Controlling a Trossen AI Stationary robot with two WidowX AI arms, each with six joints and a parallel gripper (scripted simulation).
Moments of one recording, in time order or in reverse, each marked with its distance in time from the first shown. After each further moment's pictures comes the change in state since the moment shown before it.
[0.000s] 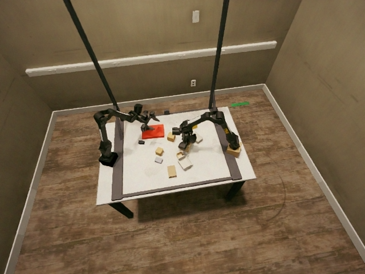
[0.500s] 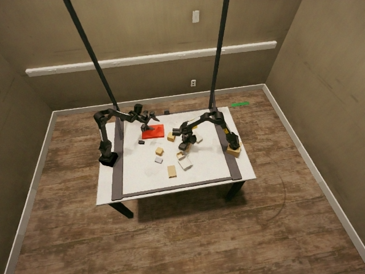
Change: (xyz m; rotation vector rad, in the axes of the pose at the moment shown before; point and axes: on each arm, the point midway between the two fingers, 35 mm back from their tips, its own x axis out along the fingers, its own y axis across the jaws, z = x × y) left arm 0.012 0.000 0.000 0.000 0.003 -0.001; right arm 0.000 0.000 0.000 0.000 0.000 0.000
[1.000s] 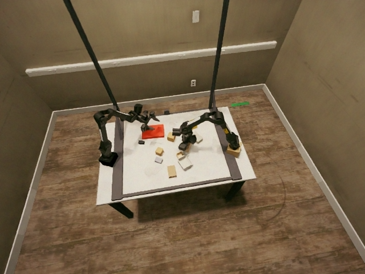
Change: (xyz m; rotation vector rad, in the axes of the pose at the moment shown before) left arm 0.000 0.000 0.000 0.000 0.001 0.000; right arm 0.000 0.000 0.000 0.000 0.000 0.000
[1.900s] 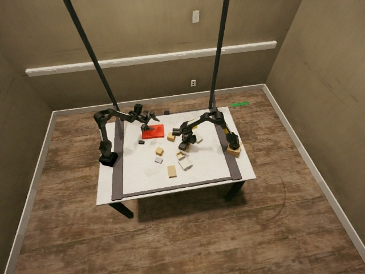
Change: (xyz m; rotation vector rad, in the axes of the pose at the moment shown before) left arm 0.000 0.000 0.000 0.000 0.002 -0.001; right arm 0.000 0.000 0.000 0.000 0.000 0.000
